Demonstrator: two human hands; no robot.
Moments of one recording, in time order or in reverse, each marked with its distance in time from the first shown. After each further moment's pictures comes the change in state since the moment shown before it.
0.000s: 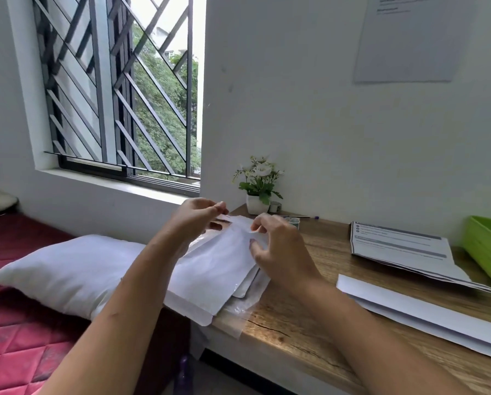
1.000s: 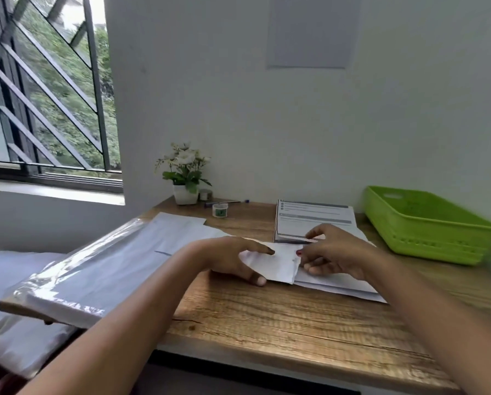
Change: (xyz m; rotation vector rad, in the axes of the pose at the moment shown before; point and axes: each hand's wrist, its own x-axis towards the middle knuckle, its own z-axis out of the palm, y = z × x) left_hand -0.009 0.003 0.165 0.940 -0.919 0.227; right_hand -0.068 0.117 -0.149 0.512 -0.247 1.058
